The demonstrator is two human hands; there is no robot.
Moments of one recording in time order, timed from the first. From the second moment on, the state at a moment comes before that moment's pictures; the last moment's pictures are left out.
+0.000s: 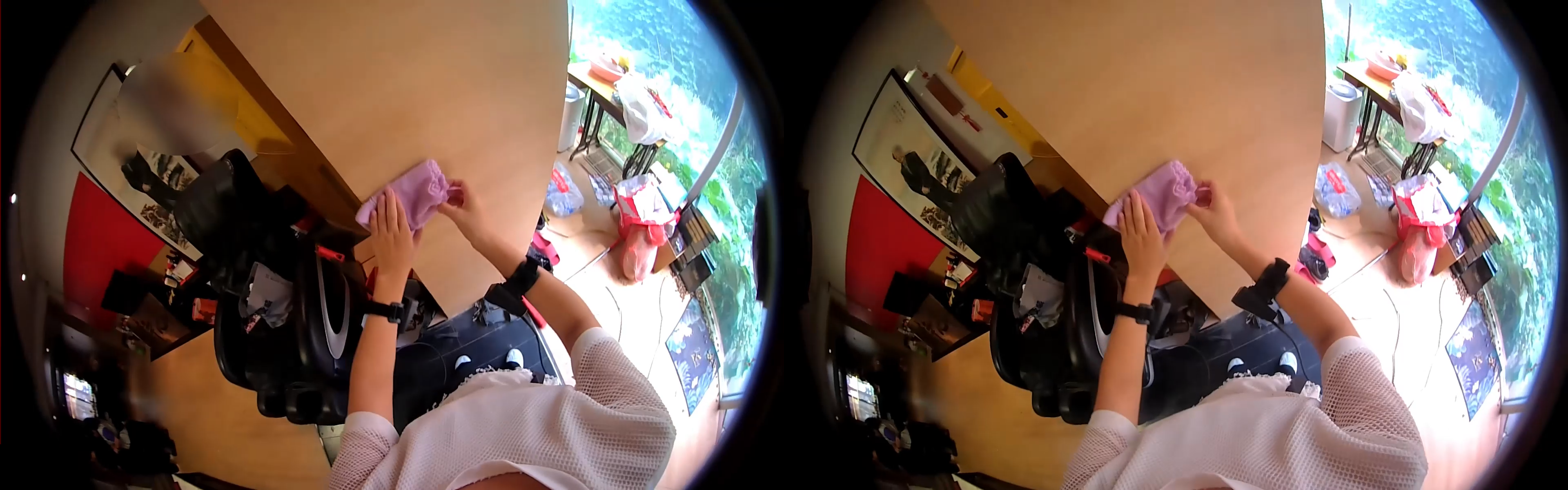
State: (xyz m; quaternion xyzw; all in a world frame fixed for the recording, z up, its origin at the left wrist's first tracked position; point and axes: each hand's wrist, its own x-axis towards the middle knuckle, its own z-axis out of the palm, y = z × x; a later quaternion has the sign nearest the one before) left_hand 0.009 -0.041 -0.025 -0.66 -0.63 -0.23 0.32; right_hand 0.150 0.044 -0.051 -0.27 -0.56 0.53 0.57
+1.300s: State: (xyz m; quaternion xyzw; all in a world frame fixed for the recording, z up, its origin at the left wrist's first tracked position) left_hand 0.034 -0.112 -0.012 -0.66 -0.67 -0.31 -0.13; right_hand 0.223 0.008 -0.009 -0.21 -0.88 0.27 0.34
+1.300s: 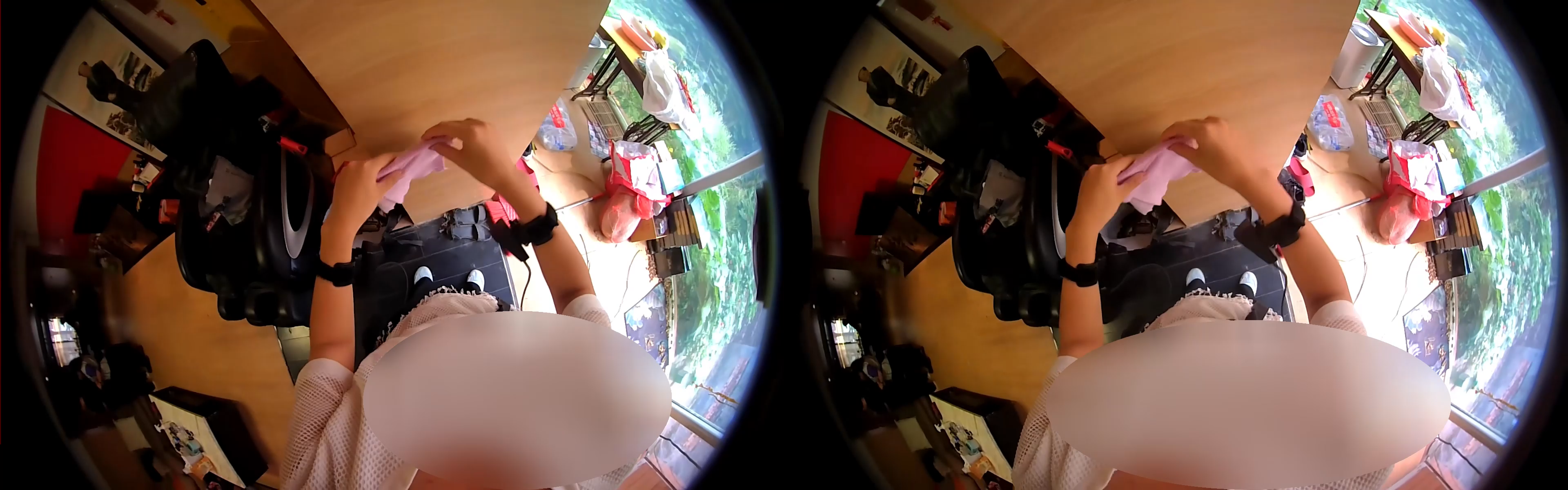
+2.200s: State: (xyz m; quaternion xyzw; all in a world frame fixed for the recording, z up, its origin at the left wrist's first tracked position) left_hand 0.055 -0.104 -0.049 -0.50 -0.59 -0.61 -0.19; right_hand 0.173 -0.007 -0.038 -0.18 -0.88 0.22 0.39
